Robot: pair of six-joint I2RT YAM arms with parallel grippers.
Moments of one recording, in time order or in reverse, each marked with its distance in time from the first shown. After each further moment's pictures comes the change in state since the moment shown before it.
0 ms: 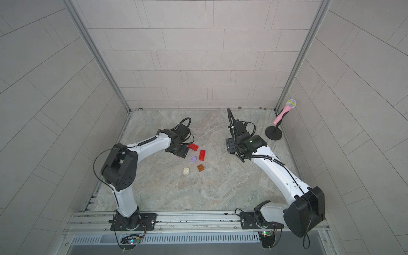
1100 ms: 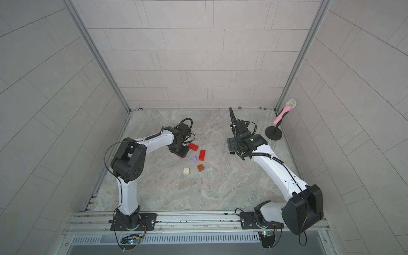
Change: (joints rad) left arm 0.042 0.096 0.069 -0.034 0.137 0.127; right arm -0.035 0.020 -0.007 0.015 -0.038 -0.031
